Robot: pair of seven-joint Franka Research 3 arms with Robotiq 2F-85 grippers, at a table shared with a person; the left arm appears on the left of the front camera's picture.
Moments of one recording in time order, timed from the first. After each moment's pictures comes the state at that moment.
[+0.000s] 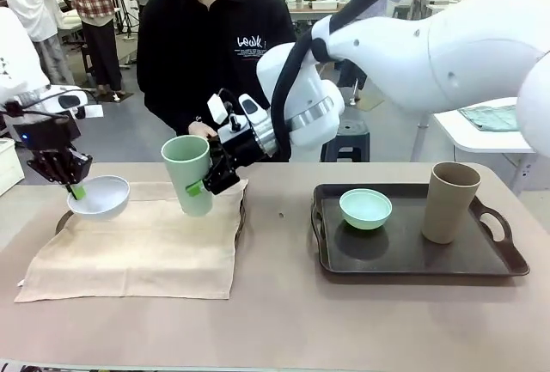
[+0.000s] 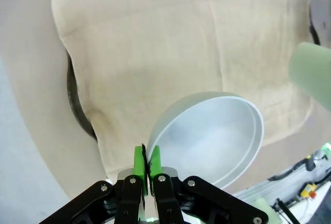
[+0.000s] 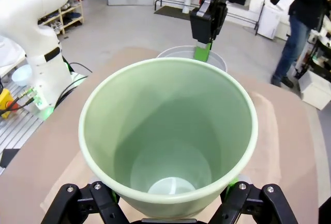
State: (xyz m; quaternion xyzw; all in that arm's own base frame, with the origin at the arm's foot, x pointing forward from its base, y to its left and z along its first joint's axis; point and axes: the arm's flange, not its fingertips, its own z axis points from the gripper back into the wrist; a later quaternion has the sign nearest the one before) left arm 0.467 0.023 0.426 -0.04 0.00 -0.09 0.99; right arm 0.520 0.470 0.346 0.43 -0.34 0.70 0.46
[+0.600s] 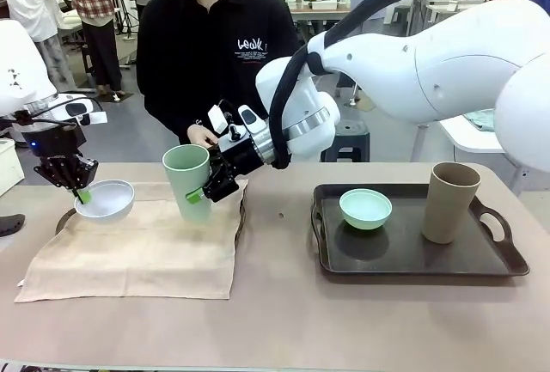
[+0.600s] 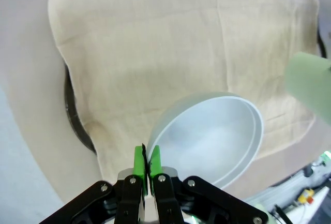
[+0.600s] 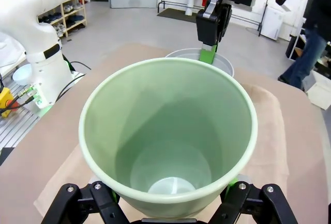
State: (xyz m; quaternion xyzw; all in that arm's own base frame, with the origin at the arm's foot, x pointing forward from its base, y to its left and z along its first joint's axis) left arm 0.476 0.024 0.408 -0.05 0.00 -0.08 1.00; right arm 0.526 0.474 0.324 0.44 -0.33 0.70 0.46
